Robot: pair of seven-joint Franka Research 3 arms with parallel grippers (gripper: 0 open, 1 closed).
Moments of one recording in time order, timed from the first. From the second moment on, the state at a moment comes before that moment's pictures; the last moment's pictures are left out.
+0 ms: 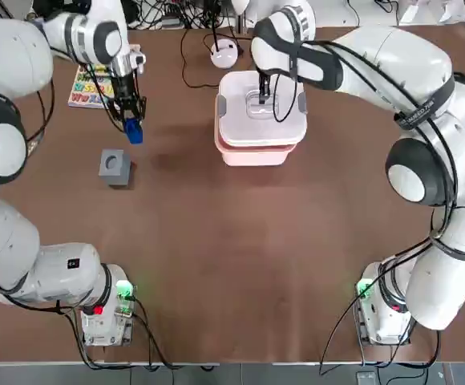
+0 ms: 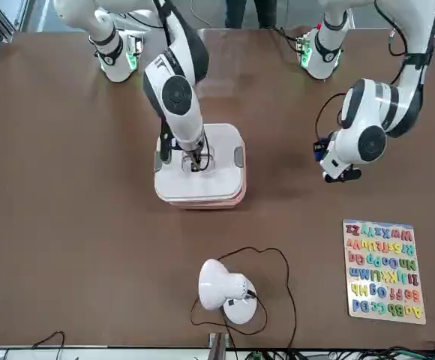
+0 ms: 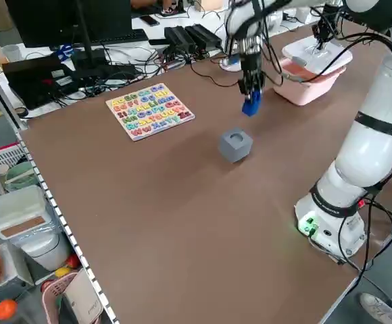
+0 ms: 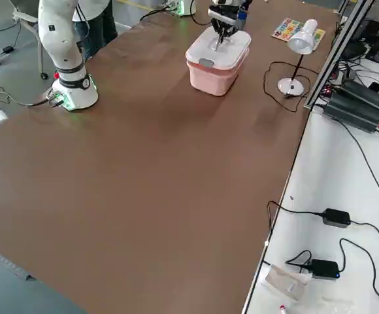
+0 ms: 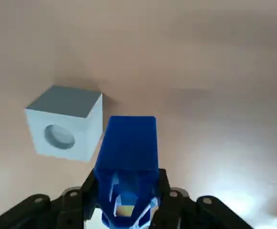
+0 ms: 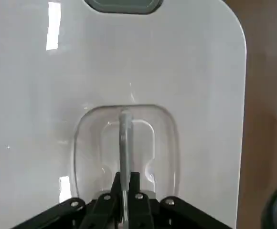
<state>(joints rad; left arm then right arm) 0.10 0.17 -0.34 -1.99 0.00 1.75 -0.36 0.80 0.44 -0.14 -1.51 0.17 1.88 2.17</state>
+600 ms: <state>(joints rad) -0.09 0.20 -0.37 -1.67 -0.12 1.67 -0.73 0.54 0.30 -0.15 -1.49 0.17 1.64 1.92</state>
